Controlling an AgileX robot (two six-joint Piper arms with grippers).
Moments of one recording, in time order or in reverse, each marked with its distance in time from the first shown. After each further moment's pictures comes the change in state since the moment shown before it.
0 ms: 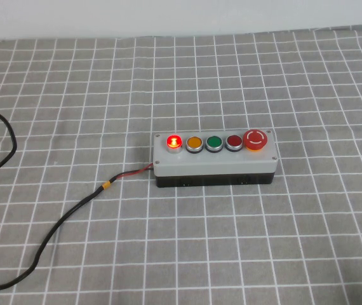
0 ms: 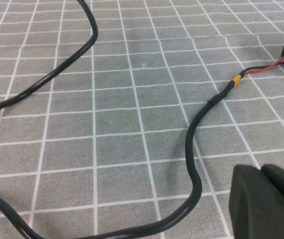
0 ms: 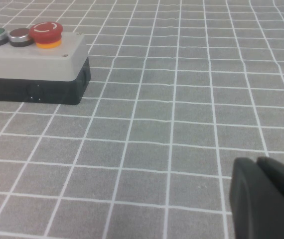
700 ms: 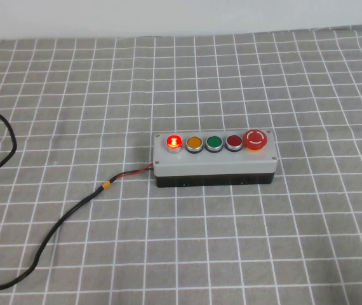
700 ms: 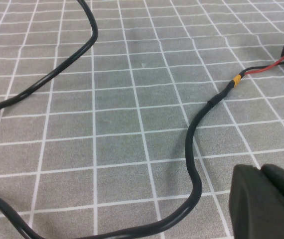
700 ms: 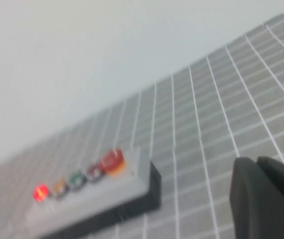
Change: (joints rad) right arm 0.000 0.000 0.000 0.507 -0.193 -0.002; left arm 0.000 0.000 0.000 0.000 0.000 0.000
